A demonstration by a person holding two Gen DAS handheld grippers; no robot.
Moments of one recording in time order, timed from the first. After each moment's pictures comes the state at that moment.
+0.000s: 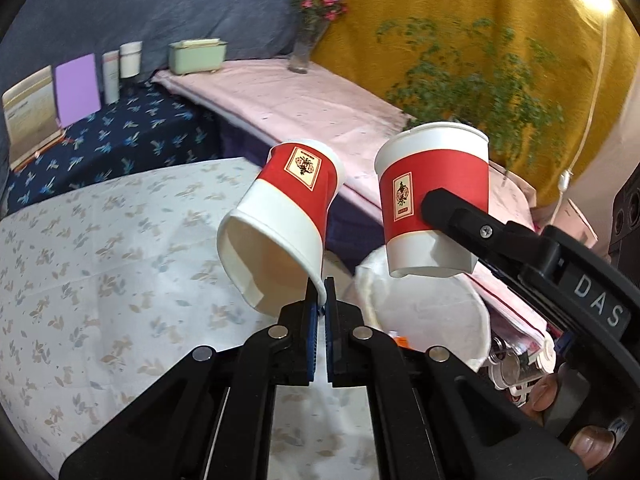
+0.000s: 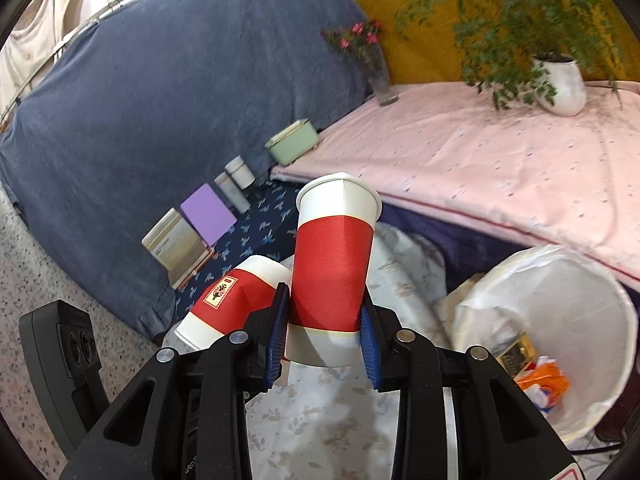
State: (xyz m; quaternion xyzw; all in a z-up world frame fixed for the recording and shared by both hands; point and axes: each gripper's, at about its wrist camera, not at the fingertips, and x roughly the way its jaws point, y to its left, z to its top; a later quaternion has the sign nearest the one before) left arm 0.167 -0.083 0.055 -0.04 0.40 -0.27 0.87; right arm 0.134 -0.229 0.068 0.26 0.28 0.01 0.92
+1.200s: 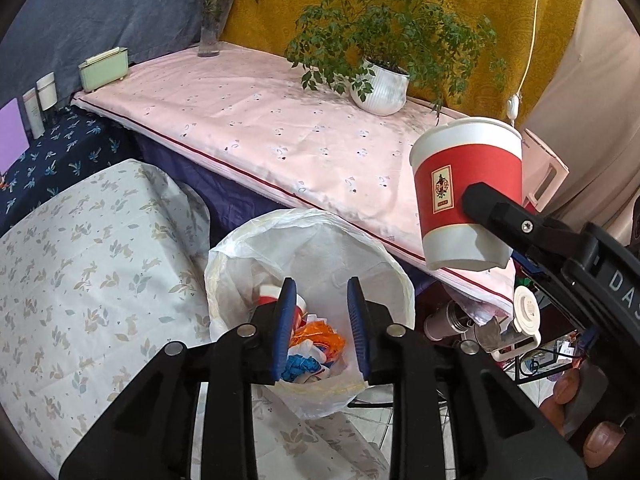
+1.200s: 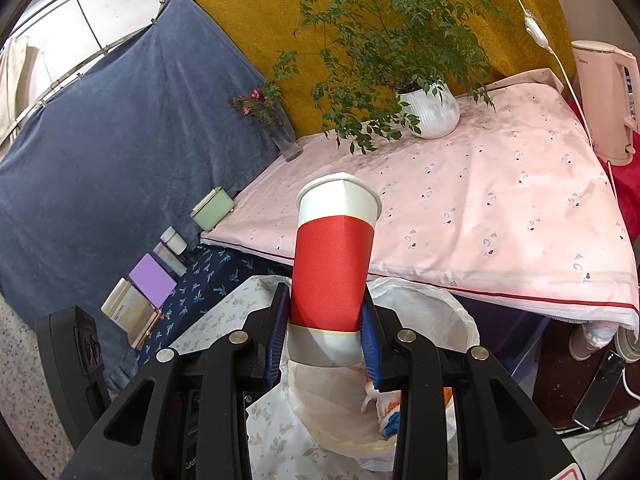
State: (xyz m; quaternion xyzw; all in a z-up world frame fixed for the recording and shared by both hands) left arm 0.118 -0.233 0.044 0.03 0.42 -0.34 0.84; right arm 0.029 -0.381 0.062 0.31 0.23 -0.10 0.91
